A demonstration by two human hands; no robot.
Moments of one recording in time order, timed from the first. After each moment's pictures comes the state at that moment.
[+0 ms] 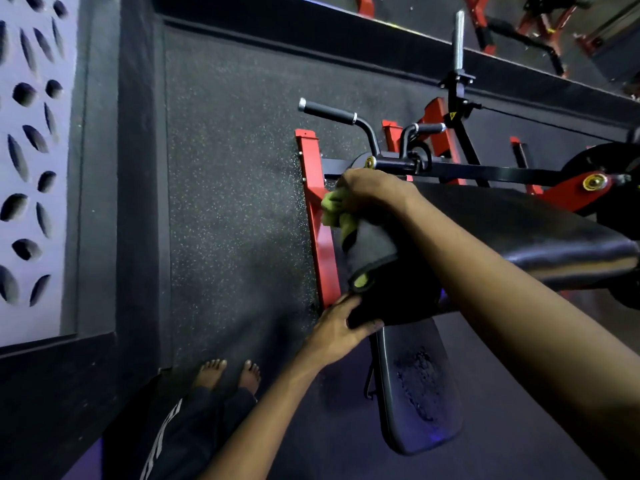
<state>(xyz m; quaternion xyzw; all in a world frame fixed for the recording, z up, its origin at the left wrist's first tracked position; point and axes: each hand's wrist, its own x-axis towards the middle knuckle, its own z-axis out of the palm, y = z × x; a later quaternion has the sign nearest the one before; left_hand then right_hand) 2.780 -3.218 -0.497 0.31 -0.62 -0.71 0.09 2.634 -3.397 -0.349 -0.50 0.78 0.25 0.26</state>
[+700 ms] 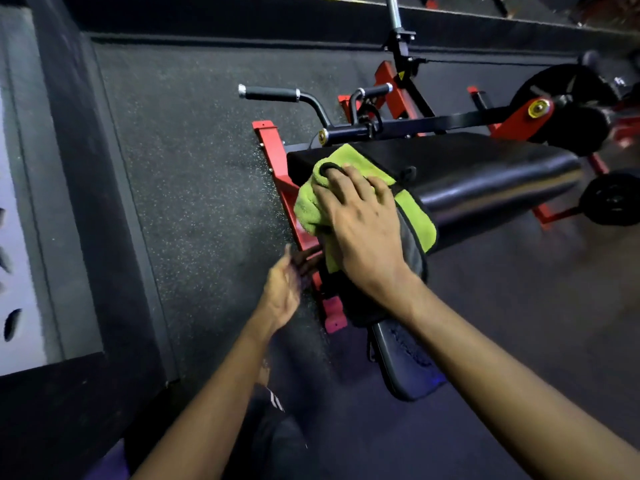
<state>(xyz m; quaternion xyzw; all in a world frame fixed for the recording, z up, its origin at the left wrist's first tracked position) 2.785 -3.246 -0.499 0.35 -0.20 -0.91 0.12 2.685 -3.212 -0.325 -0.60 0.79 0.04 -0.12</state>
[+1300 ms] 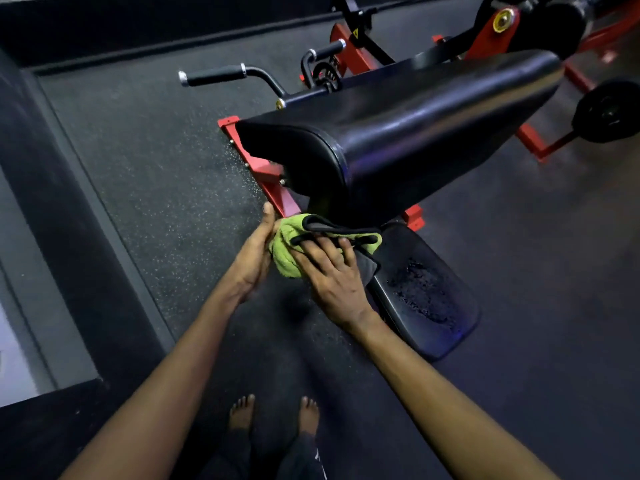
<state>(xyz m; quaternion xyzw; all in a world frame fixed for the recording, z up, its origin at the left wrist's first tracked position) 2.787 -3.259 -0.487 0.24 -0.45 -0.86 0.03 2.715 -3.099 -0.505 -0.57 0.79 -0.07 -0.21</state>
